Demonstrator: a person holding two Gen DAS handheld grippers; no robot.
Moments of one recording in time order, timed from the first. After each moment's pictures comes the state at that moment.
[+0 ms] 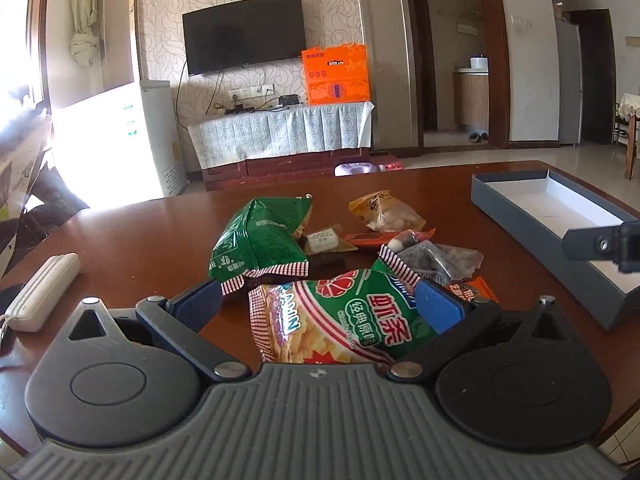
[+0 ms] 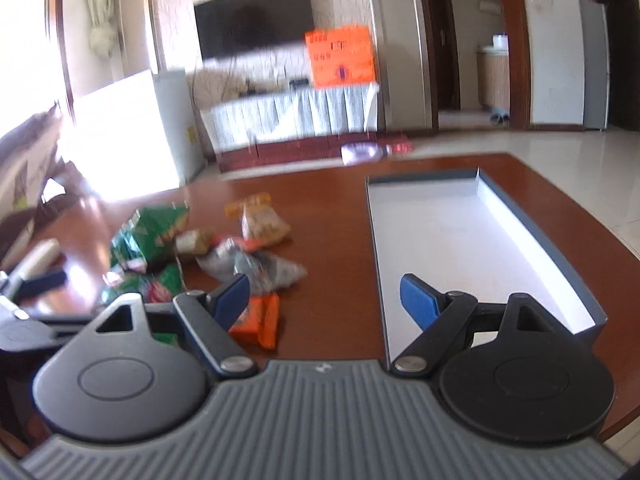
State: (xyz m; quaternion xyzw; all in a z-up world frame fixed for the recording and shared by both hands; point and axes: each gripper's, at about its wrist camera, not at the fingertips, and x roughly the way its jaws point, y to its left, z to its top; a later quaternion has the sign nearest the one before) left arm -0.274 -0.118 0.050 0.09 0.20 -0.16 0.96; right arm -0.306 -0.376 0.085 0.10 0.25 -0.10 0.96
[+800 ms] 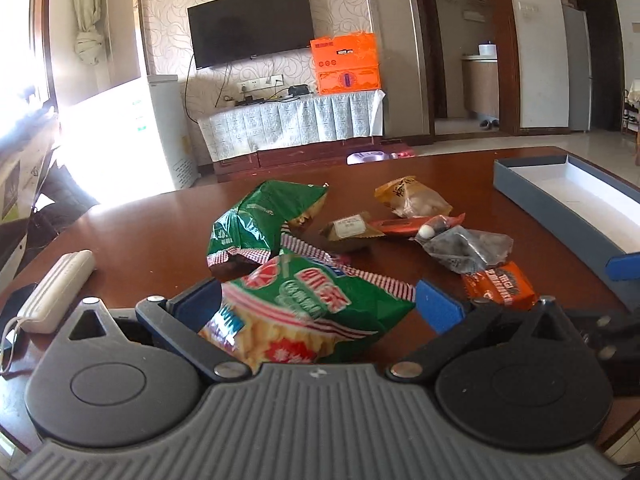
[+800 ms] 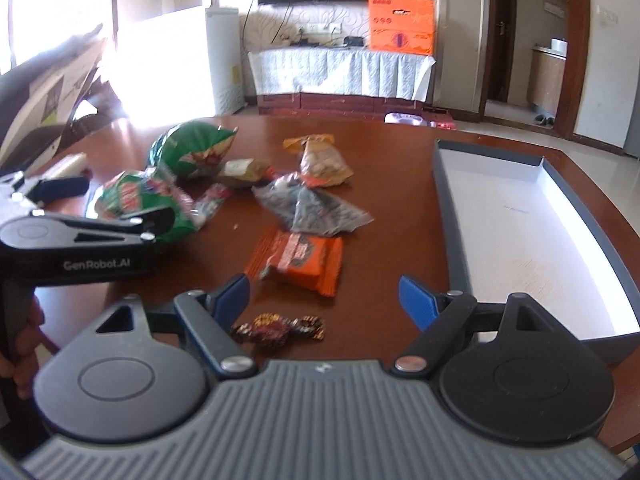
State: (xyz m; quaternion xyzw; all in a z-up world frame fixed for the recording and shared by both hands) left arm -0.250 -0.120 0.030 0.10 0.21 -0.13 0.96; right arm -0.296 -0.324 0.066 0.02 0.31 -0.03 0.95
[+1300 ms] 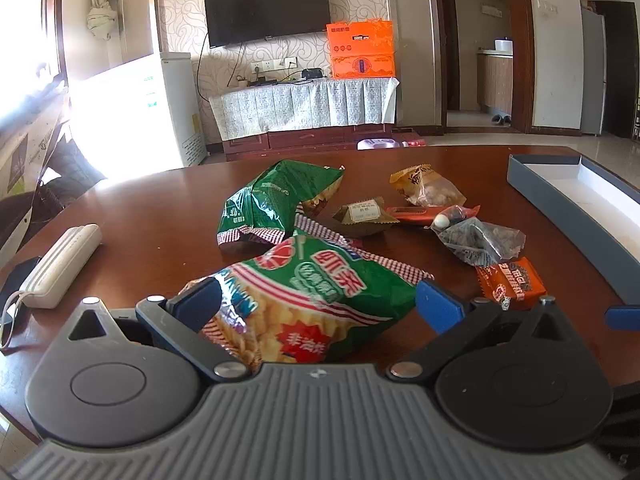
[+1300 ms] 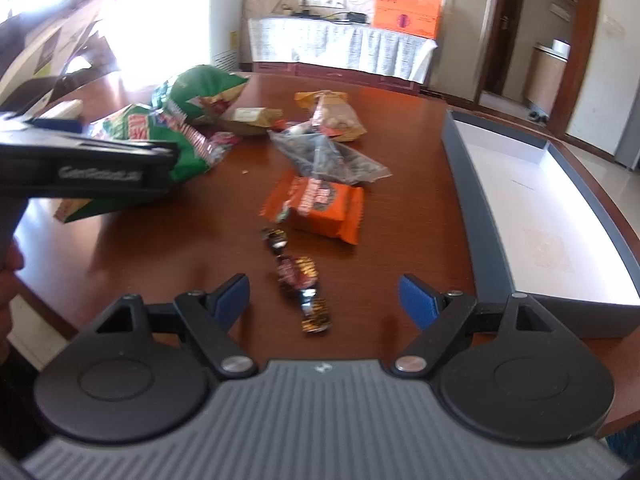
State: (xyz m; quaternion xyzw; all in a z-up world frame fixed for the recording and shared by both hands) left arm -0.243 -0.114 0.028 0.08 0.24 -0.11 0.96; right arm -0.301 -0.299 0.043 -0.01 0.35 -0.05 0.94
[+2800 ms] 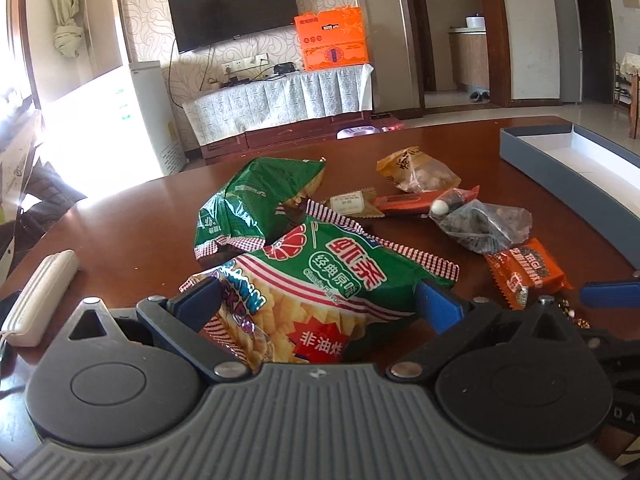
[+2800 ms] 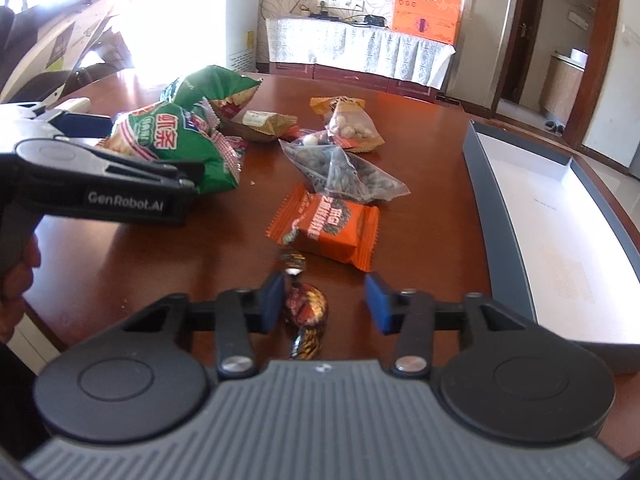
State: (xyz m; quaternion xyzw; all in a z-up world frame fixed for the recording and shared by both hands) left arm -0.215 -0.129 0.016 0.13 0.25 -0.15 0.95; right arm -0.278 -0.301 0.042 -0.03 0.34 -0.01 0.94
